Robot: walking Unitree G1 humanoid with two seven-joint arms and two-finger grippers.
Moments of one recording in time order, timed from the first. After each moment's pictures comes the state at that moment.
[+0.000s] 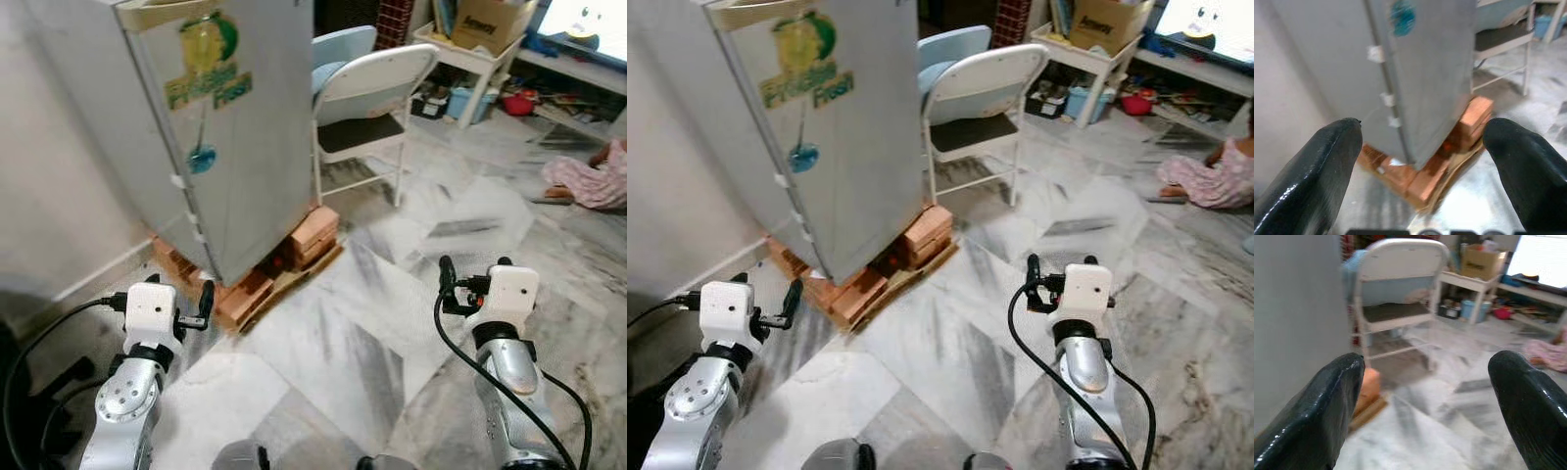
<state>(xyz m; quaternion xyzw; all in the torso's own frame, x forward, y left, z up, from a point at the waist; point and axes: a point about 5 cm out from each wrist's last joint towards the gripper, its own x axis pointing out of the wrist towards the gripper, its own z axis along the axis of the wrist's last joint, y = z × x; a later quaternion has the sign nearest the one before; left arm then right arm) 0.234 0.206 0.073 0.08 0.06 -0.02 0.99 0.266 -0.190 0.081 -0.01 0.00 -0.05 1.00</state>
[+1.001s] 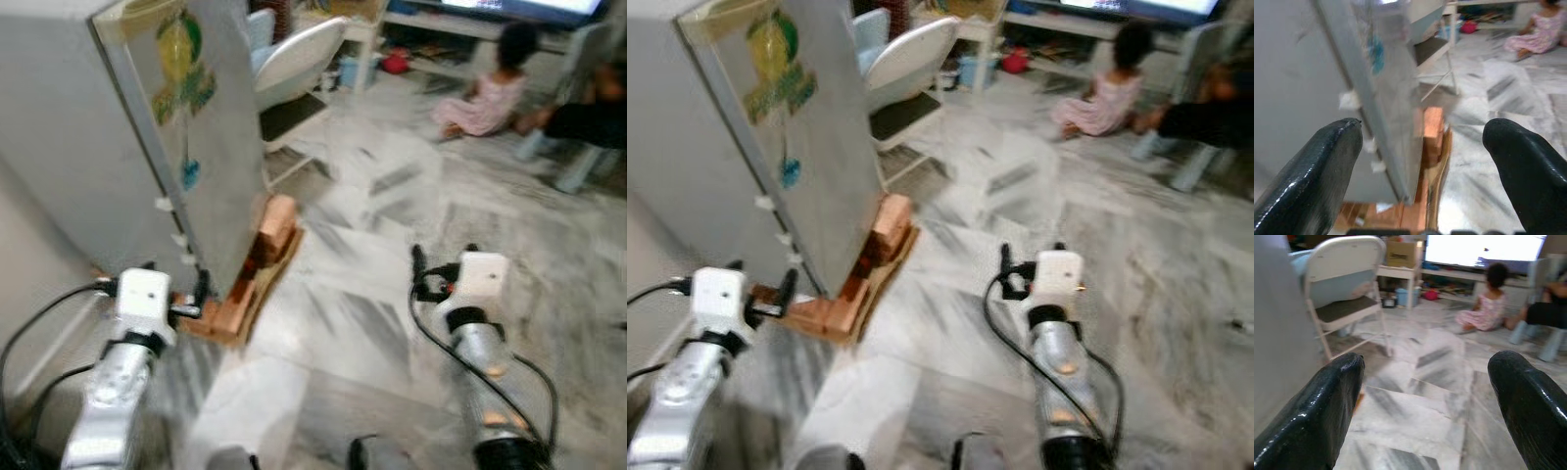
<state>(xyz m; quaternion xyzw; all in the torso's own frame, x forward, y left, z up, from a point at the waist) 0.247 0.208 0.082 0.08 0.05 -0.03 1.00 0.279 -0.175 0.080 -0.01 0.00 -0.01 1.00</state>
